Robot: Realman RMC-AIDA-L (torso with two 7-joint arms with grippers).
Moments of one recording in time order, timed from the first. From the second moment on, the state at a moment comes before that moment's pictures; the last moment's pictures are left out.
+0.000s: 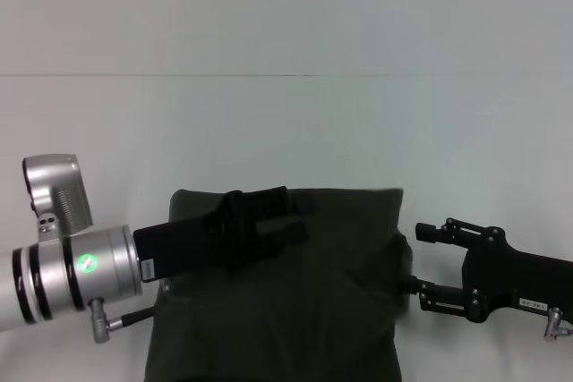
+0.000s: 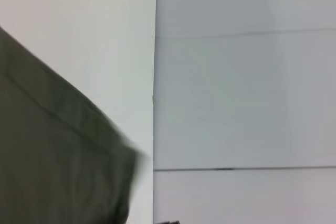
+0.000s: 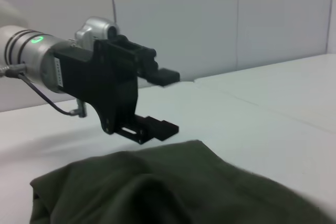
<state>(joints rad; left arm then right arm) -0.65 -2.16 0.23 0.34 2.25 1.58 -2.33 0.48 2.08 -0.46 -0.41 -2.12 -1.51 0.90</state>
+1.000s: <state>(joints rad) -0.50 -2.01 0.27 0.45 2.20 1.78 -1.84 0.51 2.10 -0.51 -0.39 -2.13 -1.59 0.91</state>
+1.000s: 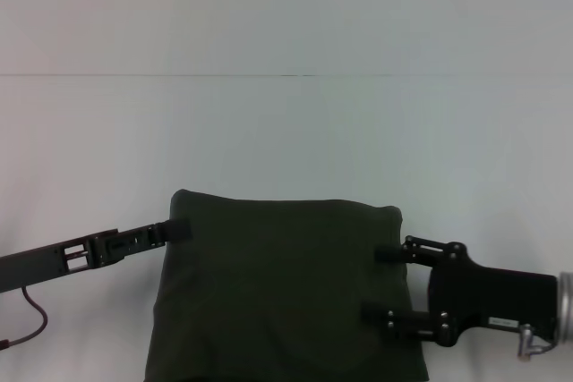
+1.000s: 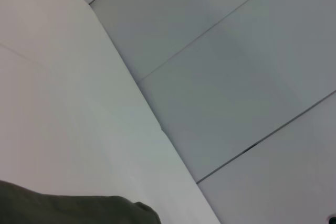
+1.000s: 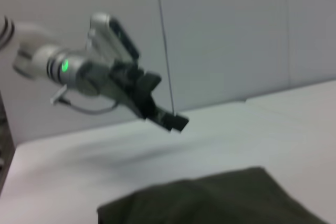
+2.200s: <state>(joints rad) -0.40 -2.04 0.34 0.61 2.20 1.82 -1.35 0.37 2.09 -0.41 -0.39 -2.12 -1.71 0.73</state>
